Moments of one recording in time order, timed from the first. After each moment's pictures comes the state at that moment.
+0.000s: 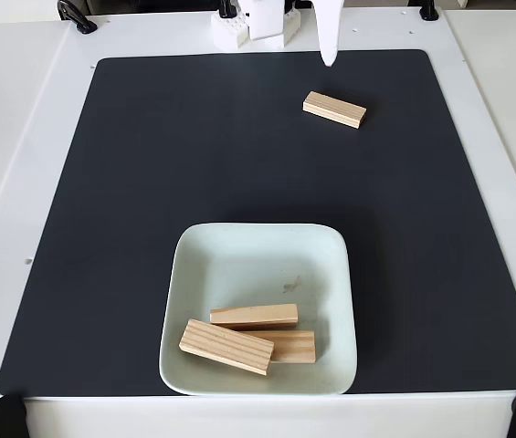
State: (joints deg) arm -28.0 110.2 97.9 84.0 29.4
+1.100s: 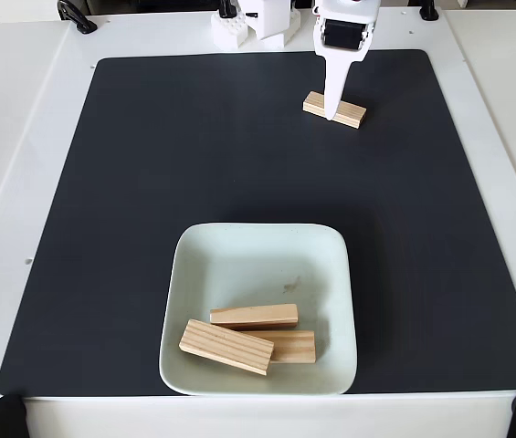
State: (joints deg) arm -40.0 104.5 119.2 71.4 50.0
